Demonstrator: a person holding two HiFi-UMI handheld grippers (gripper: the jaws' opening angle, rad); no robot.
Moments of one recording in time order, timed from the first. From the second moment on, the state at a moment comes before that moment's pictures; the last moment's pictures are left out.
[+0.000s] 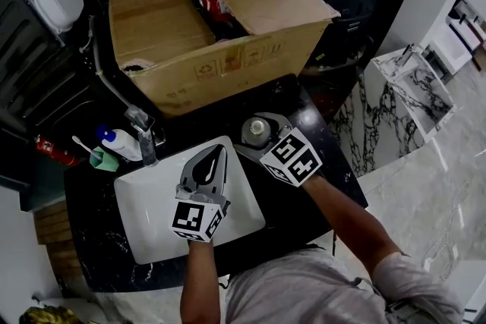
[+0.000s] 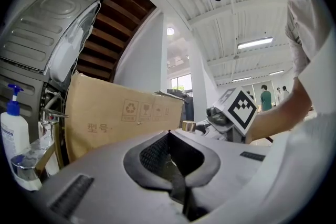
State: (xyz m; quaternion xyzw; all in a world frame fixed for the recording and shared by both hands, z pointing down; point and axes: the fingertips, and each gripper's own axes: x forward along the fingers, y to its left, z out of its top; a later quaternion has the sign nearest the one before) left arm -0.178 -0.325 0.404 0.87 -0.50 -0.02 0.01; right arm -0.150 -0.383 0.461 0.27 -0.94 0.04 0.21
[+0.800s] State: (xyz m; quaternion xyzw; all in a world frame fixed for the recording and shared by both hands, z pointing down) left arm -0.163 -0.286 0.359 0.86 -0.51 -0.03 -0.02; right arm -0.127 -0.306 0.387 0.23 -0.96 0.02 0.15
